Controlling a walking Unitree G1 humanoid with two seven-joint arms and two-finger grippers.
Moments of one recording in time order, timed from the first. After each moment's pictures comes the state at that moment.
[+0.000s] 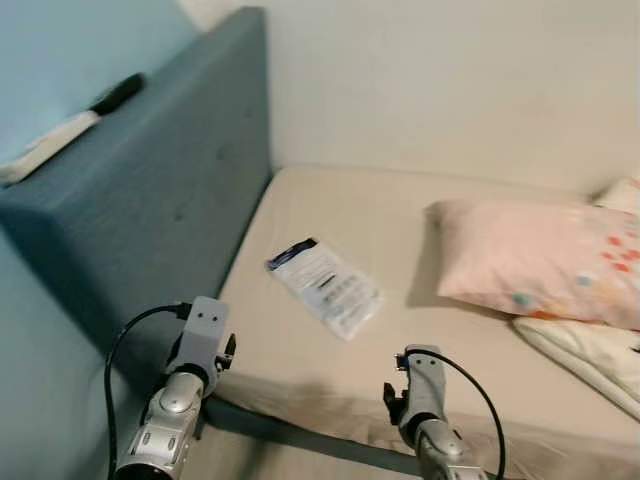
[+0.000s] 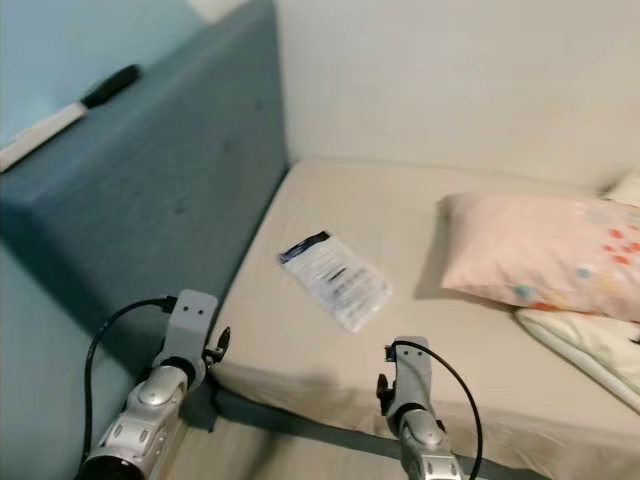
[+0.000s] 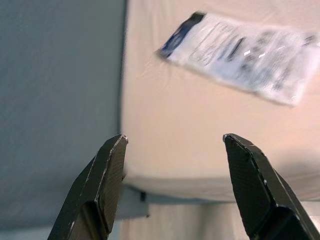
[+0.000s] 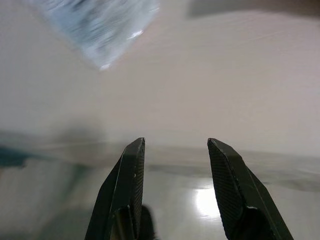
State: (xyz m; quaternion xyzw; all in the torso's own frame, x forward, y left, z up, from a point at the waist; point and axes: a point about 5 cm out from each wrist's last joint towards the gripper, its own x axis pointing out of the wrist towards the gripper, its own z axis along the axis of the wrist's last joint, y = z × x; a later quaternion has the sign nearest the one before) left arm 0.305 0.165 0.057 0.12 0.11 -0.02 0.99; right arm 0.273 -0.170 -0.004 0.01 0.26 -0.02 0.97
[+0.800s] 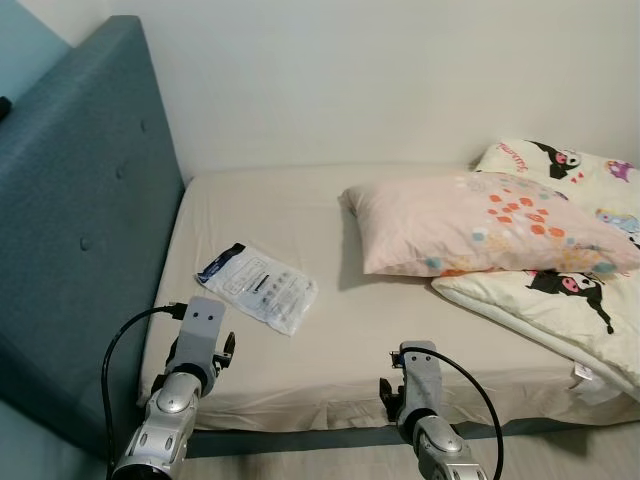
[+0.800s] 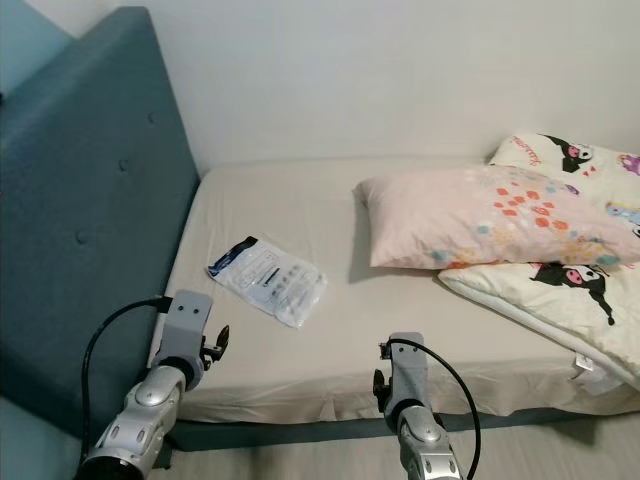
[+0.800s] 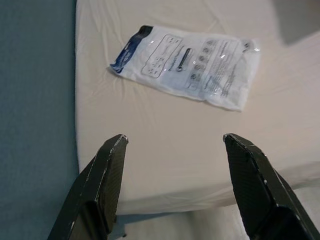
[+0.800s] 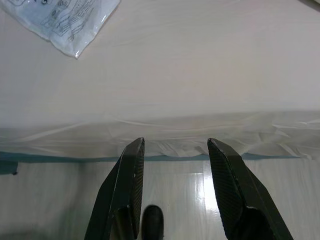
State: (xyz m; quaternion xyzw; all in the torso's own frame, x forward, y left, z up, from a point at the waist) left arm 0.303 0.173 0.056 0.09 0.11 -0.01 0.99; right arm 0.273 -0.159 -0.003 0.00 0.25 0.01 0.97
